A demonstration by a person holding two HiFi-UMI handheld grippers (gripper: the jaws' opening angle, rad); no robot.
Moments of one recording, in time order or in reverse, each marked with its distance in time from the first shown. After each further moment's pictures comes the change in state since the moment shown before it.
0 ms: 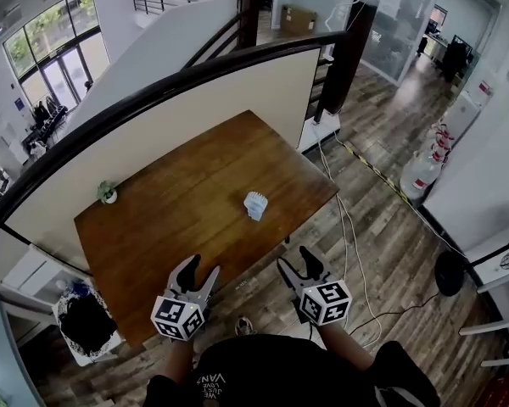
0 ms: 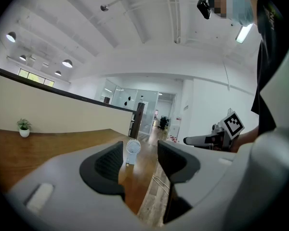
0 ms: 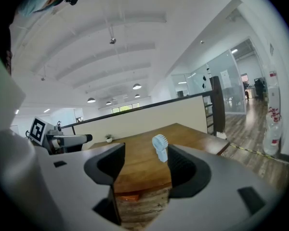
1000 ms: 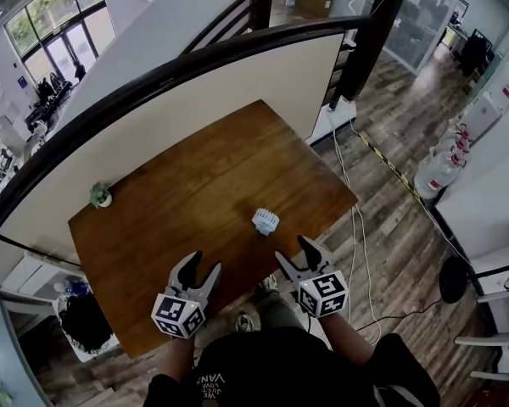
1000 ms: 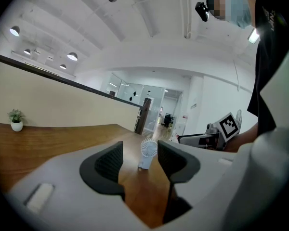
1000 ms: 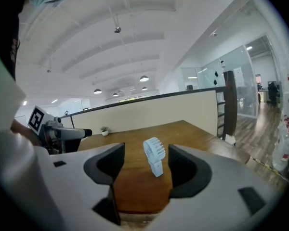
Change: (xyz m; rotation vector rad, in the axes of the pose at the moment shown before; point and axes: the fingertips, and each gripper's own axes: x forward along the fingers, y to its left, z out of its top) left arm 0.079 0.066 -0.010 -0.059 0.053 0.042; right arm 0.118 -0.045 0.003 -0.086 0.091 0.083
